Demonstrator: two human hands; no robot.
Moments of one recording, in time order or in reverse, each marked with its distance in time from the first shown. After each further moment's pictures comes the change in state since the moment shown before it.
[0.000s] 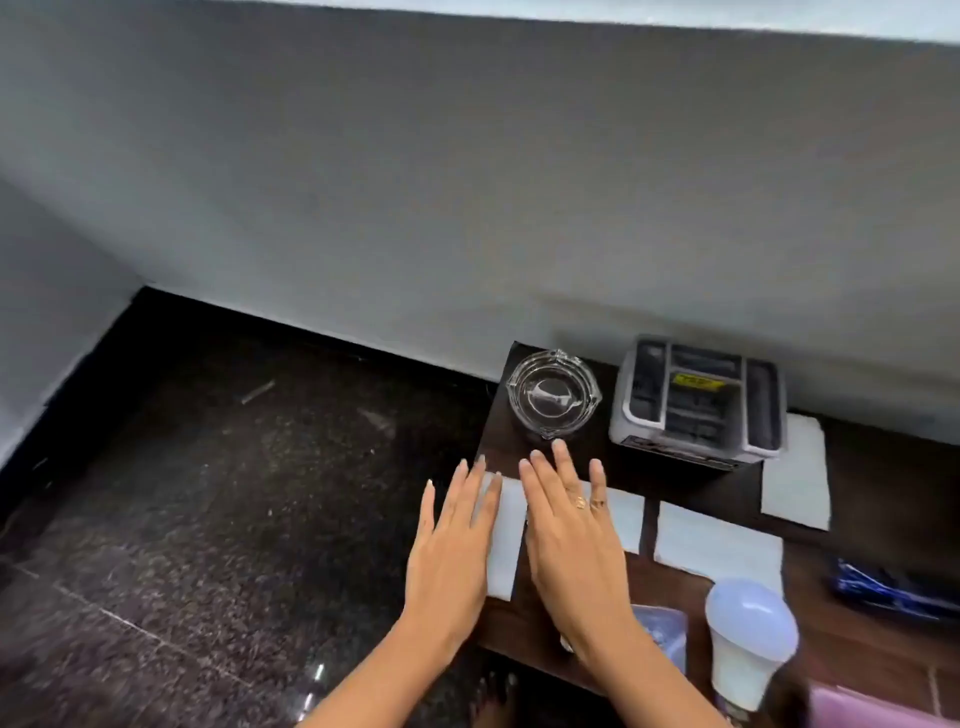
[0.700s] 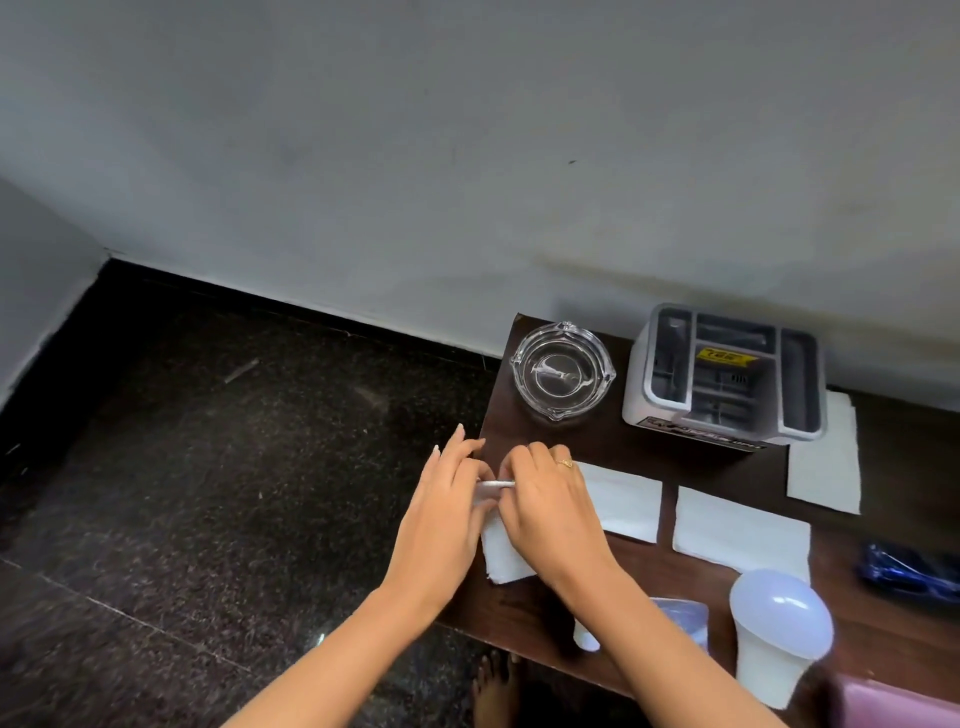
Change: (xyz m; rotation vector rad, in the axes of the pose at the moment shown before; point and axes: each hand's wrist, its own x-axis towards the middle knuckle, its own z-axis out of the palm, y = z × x) left_hand 0.023 -0.021 -0.009 -0.630 -0.001 -0.035; right_hand 0.032 -0.014 0.008 0.374 -0.203 0.034
